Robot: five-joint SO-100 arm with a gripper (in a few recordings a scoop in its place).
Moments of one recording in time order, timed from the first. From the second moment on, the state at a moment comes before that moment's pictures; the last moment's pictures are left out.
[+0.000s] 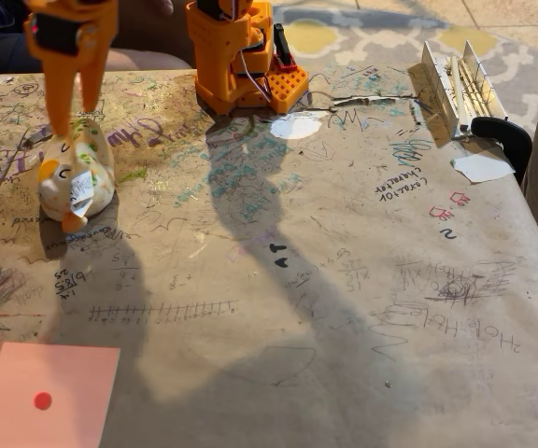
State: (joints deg) arm 55.5 112.4 127.3 68.6 -34.2
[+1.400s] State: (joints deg) arm 50.3 83.2 107.6 67.2 -37.9
